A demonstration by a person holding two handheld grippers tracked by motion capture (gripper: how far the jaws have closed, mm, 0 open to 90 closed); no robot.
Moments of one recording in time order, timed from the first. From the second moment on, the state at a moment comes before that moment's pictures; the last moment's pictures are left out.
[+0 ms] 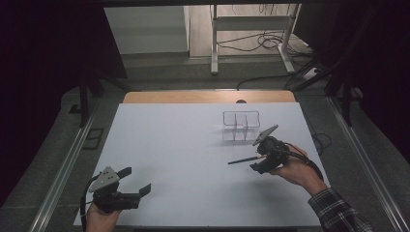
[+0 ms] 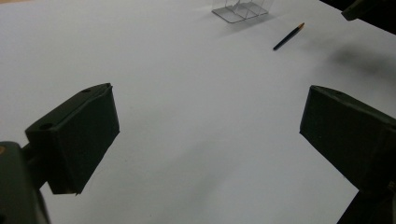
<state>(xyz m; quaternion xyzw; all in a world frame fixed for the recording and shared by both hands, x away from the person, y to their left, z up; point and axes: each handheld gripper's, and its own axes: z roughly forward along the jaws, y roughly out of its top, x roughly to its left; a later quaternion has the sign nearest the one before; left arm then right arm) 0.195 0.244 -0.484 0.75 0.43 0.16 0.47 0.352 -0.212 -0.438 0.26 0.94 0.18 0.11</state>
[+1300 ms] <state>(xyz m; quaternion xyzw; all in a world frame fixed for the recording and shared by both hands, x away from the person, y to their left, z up) 0.196 0.243 -0.486 0.76 0.43 0.16 0.47 0.398 -0.199 -0.455 0.19 0.97 0.09 0.09</state>
